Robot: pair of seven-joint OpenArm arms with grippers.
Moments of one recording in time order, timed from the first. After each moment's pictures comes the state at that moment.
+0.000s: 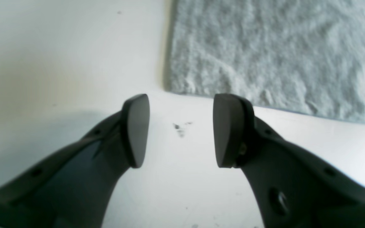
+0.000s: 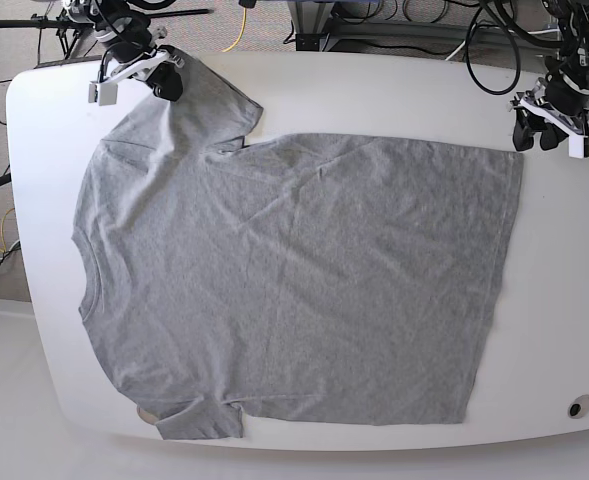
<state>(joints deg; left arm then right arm) 27.6 -16.5 -35.7 96.6 -36.0 -30.0 39.6 -36.0 -0.5 32.7 102.0 49.6 28.5 -48.4</state>
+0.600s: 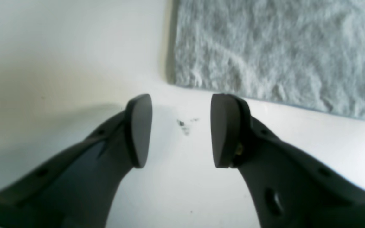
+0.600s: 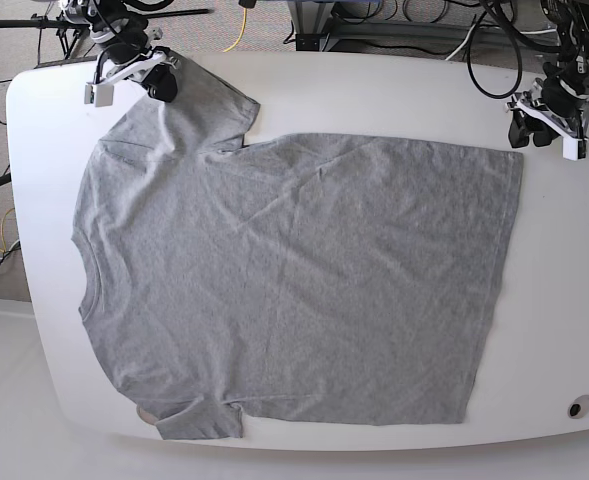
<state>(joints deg) 24.9 -17.4 -33.9 90.7 -36.0 -30.3 40.8 -35.9 -0.6 33.3 102.6 48.2 28.2 -48.6</state>
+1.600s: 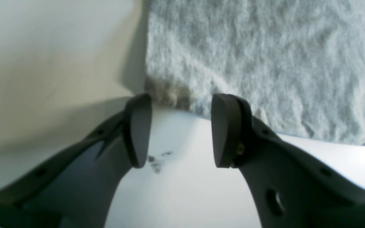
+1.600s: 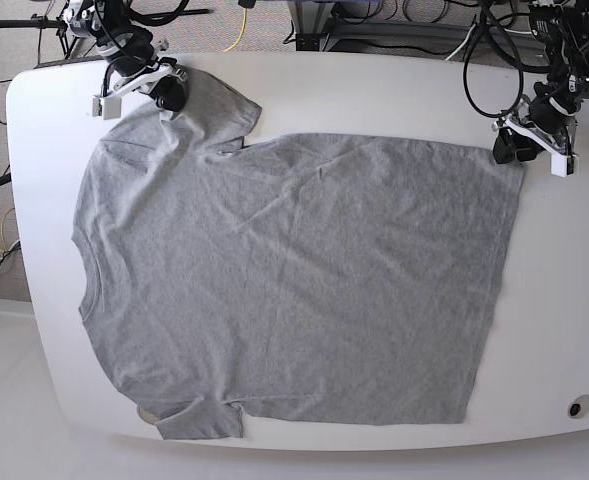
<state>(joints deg) 18.5 -15.1 -33.0 86.6 -36.1 -30.5 44.2 -31.9 -1.4 32.7 101.4 46.9 27.5 -52.2</state>
